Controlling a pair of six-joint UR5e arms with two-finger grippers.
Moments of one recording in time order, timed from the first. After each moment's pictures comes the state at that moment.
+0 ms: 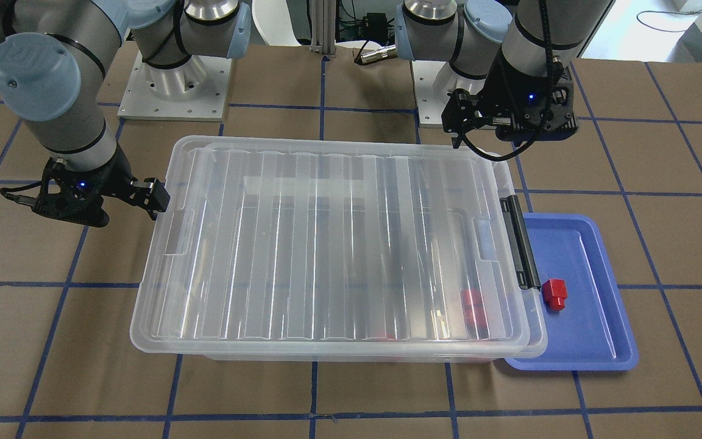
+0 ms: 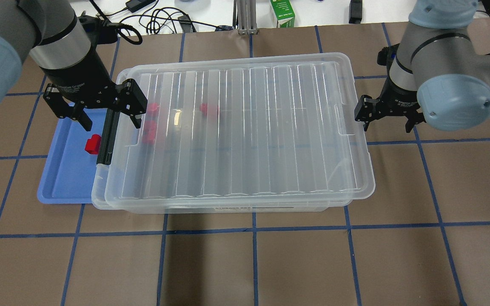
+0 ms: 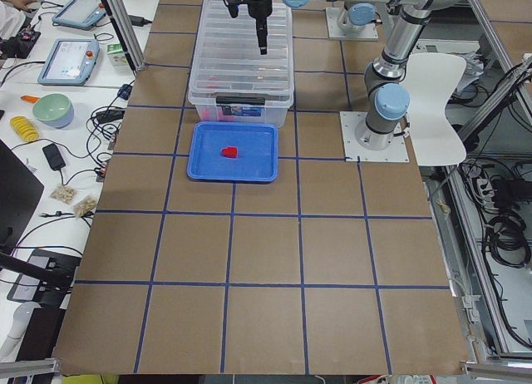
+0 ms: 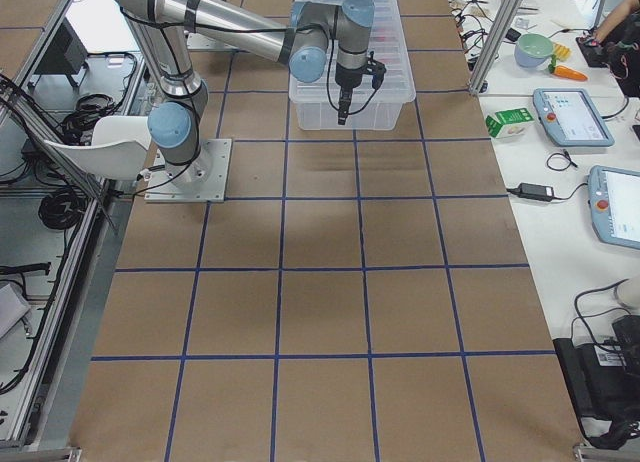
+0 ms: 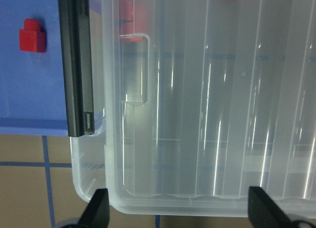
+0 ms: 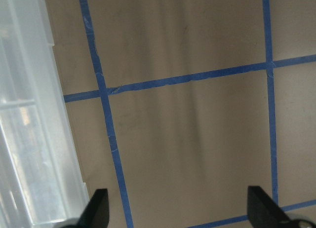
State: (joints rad) left arm -1.58 -1.55 -1.59 -1.68 1.61 -0.05; right arm 1.49 -1.49 1.83 -1.87 -1.66 0.06
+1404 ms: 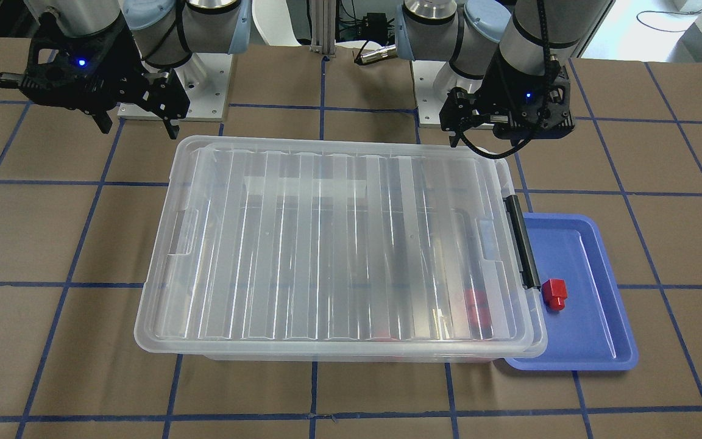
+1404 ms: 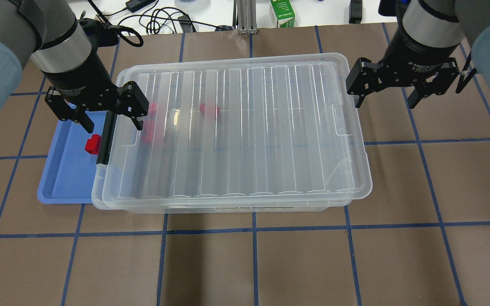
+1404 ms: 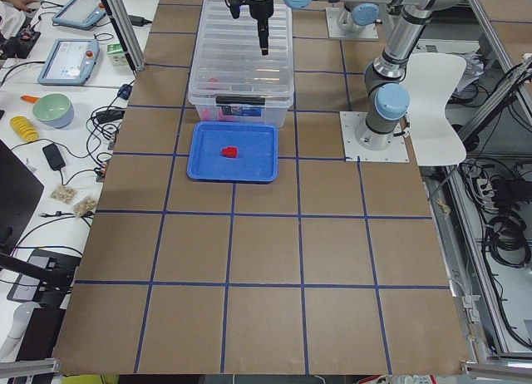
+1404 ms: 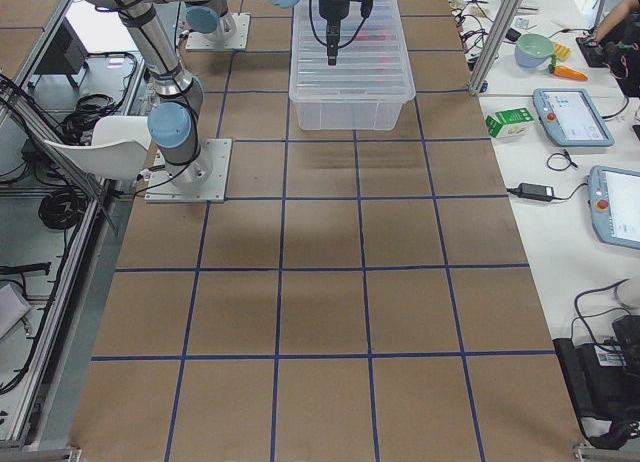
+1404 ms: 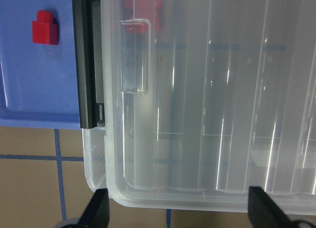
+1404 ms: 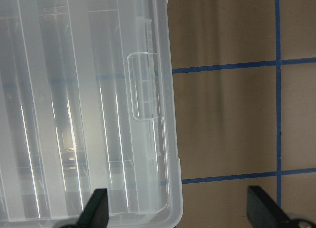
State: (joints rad) left arm -1.58 -1.54 -1.60 -1.67 1.59 -0.04; right arm 1.58 -1.65 1.60 -1.55 -1.58 0.08
